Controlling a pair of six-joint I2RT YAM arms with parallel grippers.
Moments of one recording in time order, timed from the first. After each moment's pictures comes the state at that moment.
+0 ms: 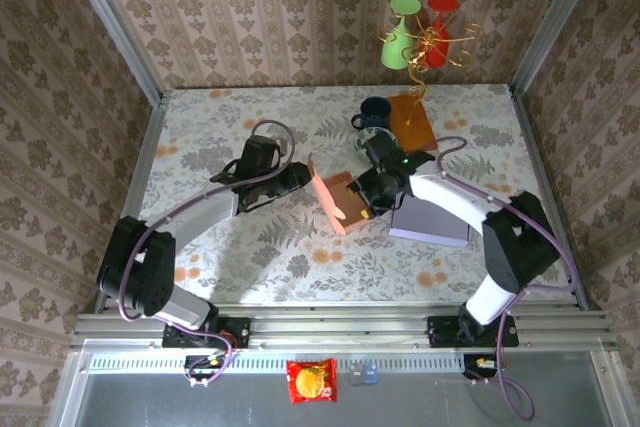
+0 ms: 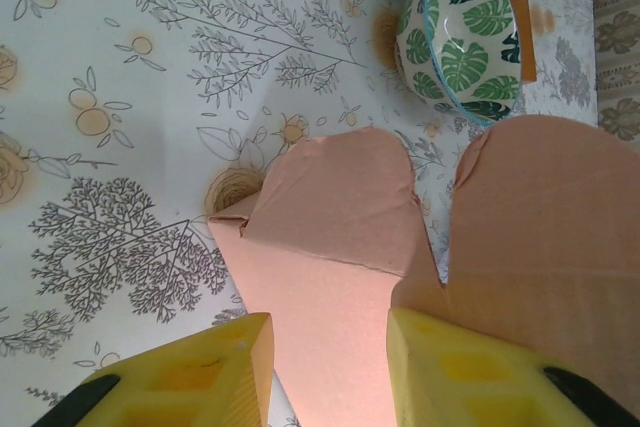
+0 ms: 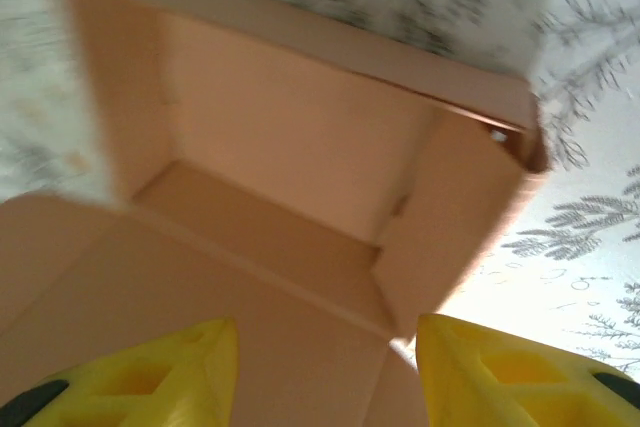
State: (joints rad) left arm -0.53 1.49 0.92 -0.16 0.31 -0.78; right arm 0.52 1.63 1.20 -0.68 -0.24 1.46
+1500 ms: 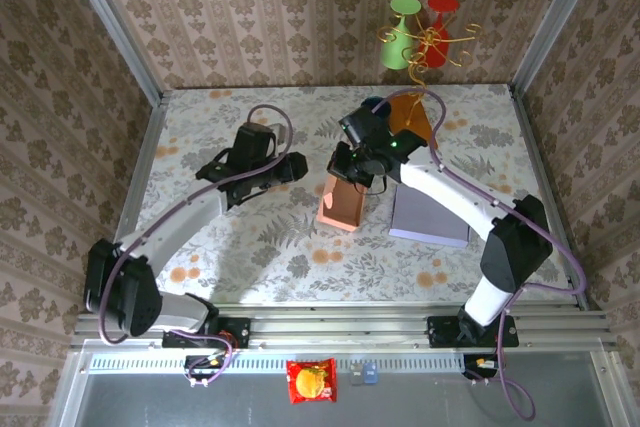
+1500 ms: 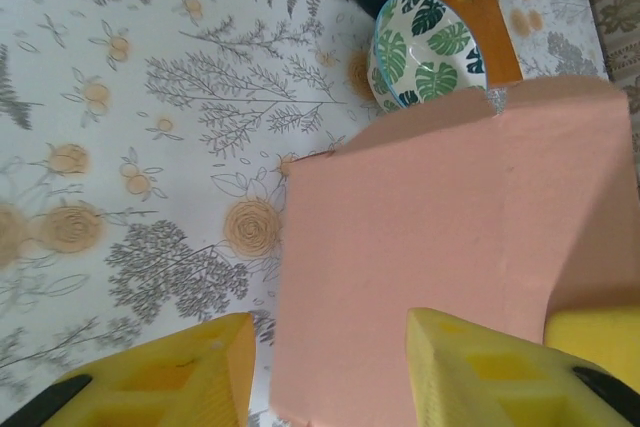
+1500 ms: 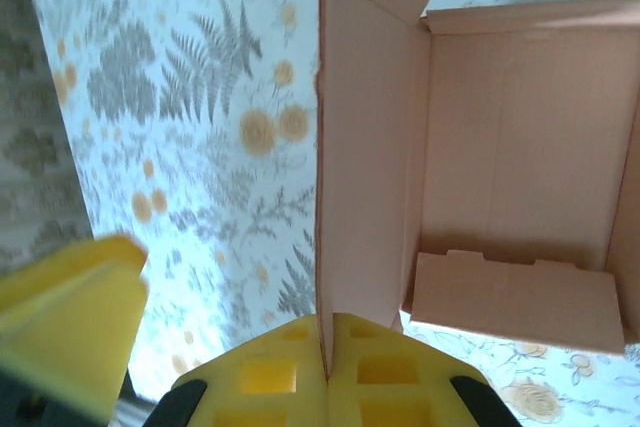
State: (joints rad) left arm -0.56 1.35 1.06 -0.42 0.19 -0.58; right arm 0.65 1.67 1.50 -0.74 -0.08 1.07
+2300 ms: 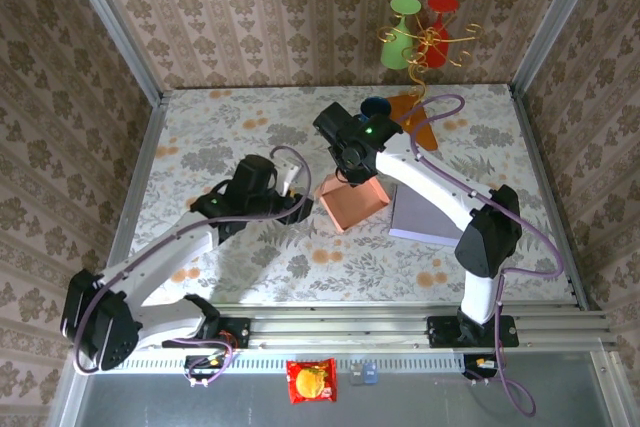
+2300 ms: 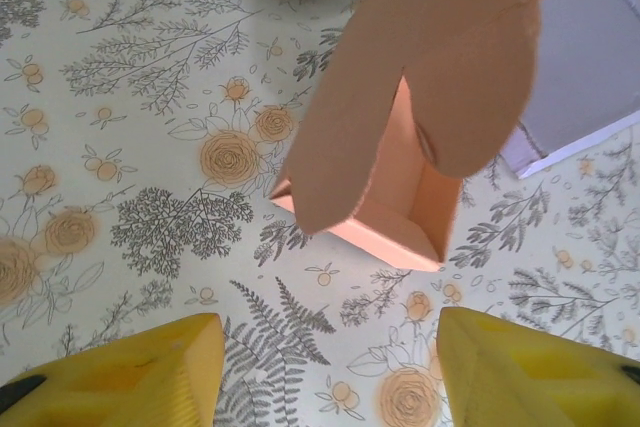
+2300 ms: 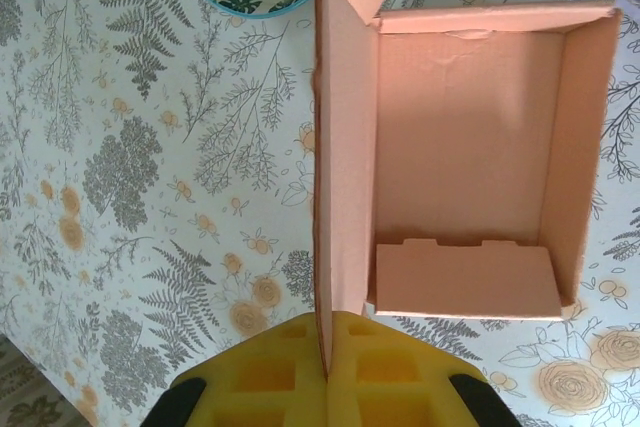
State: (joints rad) left arm -0.68 1.19 0.84 -0.39 0.20 -0.09; right arm 0.72 1.85 1.81 -1.13 0.29 1.79
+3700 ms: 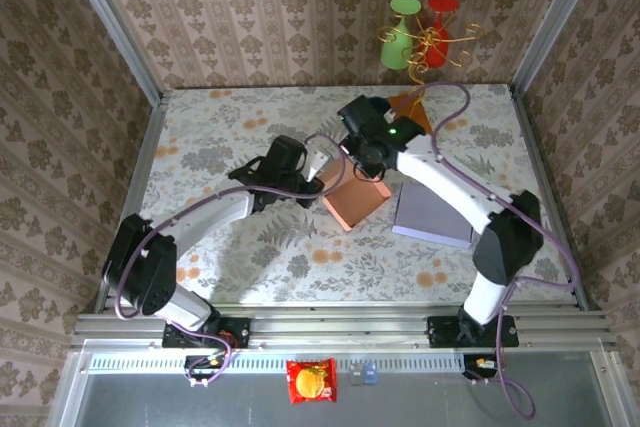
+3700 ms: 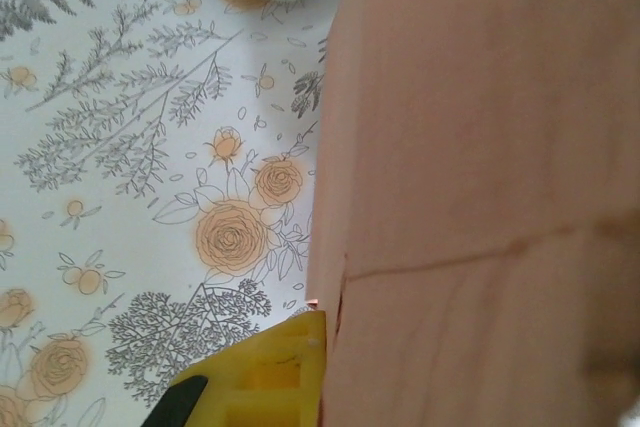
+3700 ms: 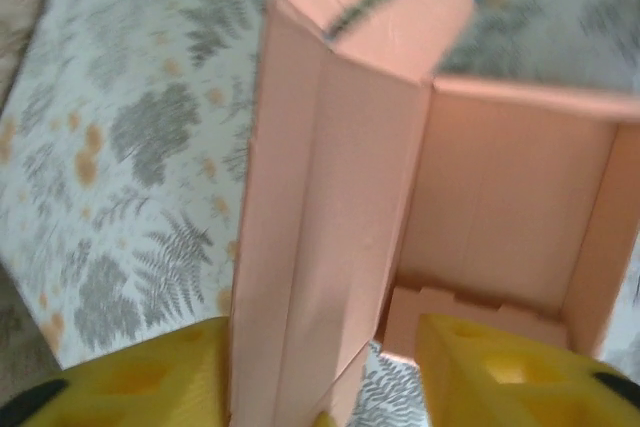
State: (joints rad) left arm -0.68 1.49 1.05 -0.36 0.21 0.07; right arm 0.60 1.71 1.62 -0.87 0.19 1.30
